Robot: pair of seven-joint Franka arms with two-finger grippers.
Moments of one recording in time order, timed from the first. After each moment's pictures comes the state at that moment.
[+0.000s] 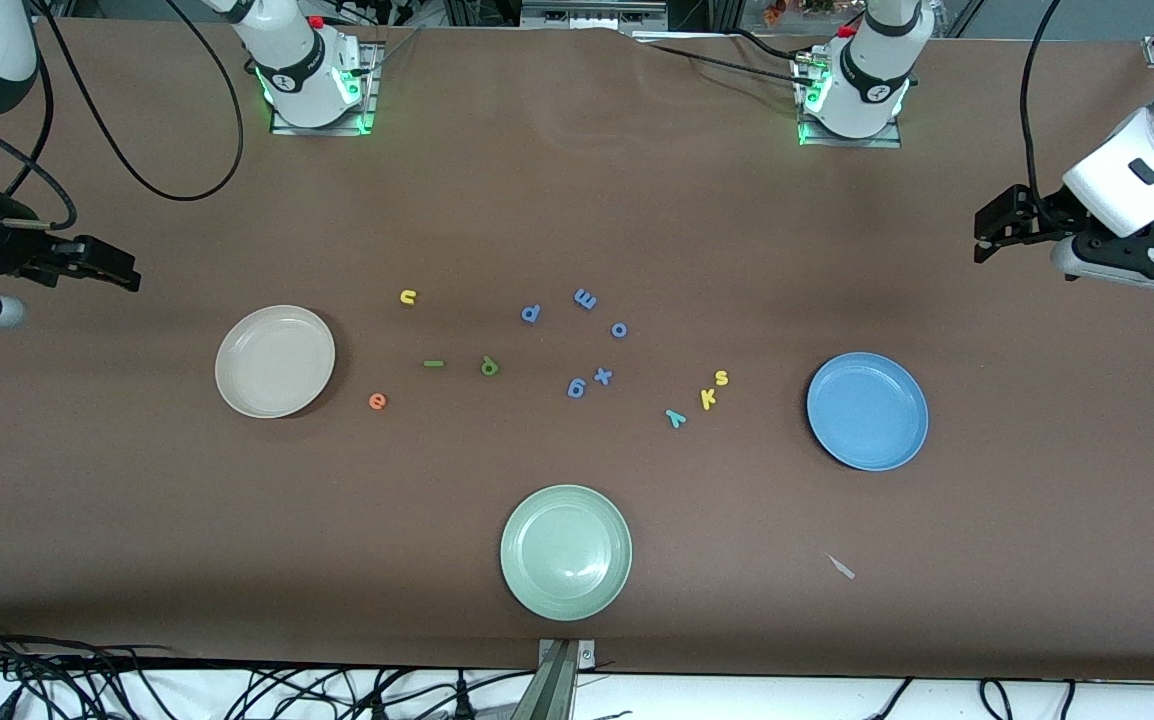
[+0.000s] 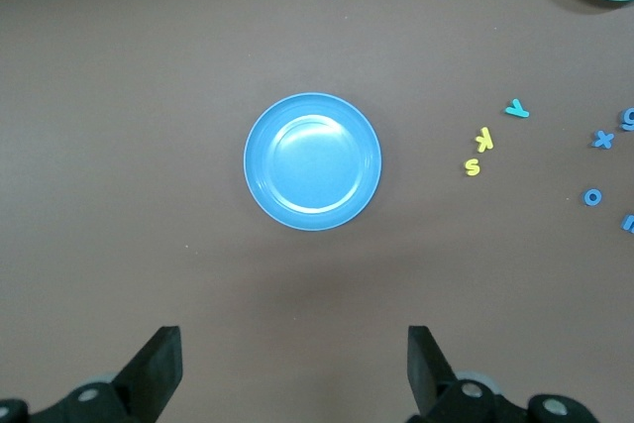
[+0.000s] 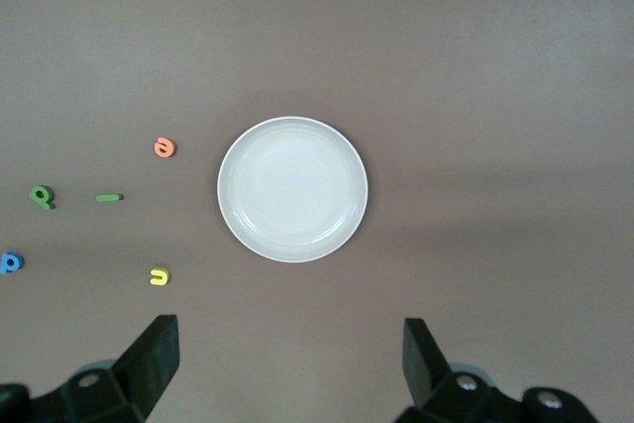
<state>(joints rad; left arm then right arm) 0.08 0.02 -0.16 -1.60 0.02 1.60 0.11 0.11 0.11 -0.12 -1.59 0.01 1.62 0.03</state>
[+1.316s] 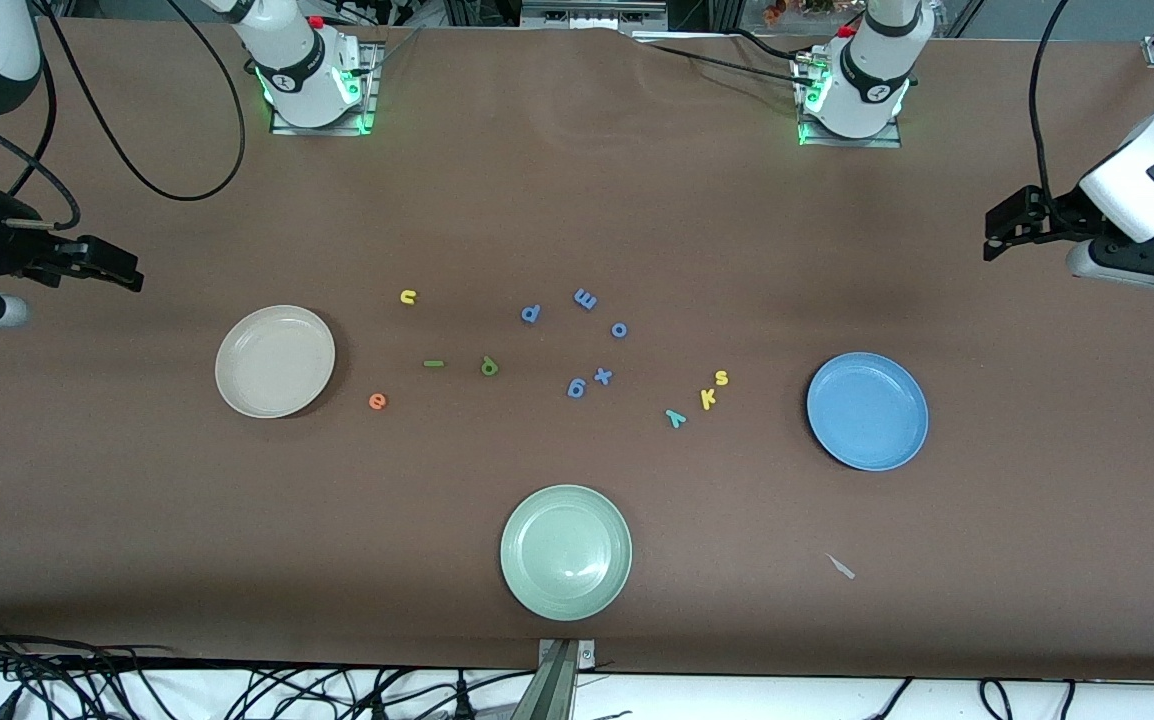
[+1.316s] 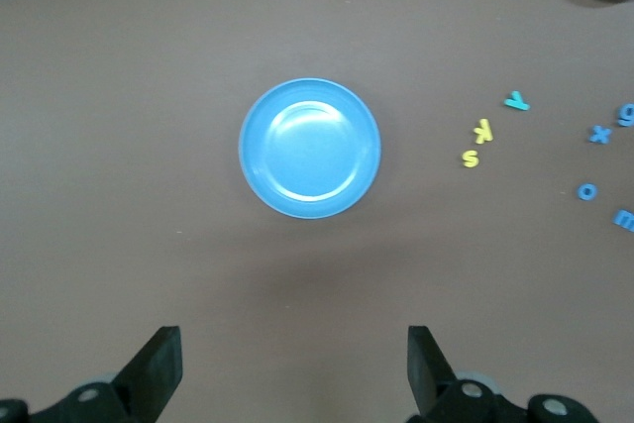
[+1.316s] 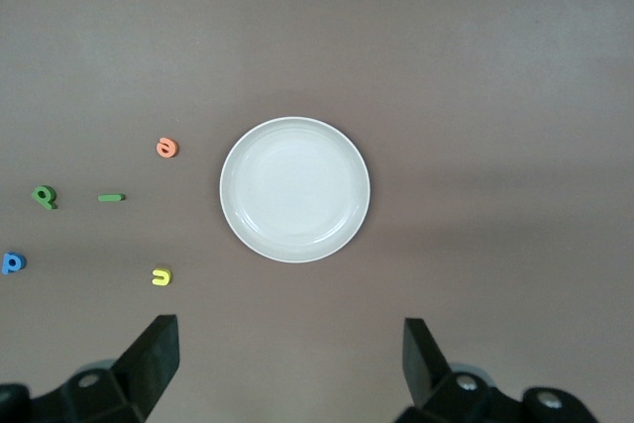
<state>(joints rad) 0.10 0.03 -0.17 -1.60 -0.02 1.58 0.11 0.11 0.11 -0.12 -1.59 0.01 1.62 0.03</state>
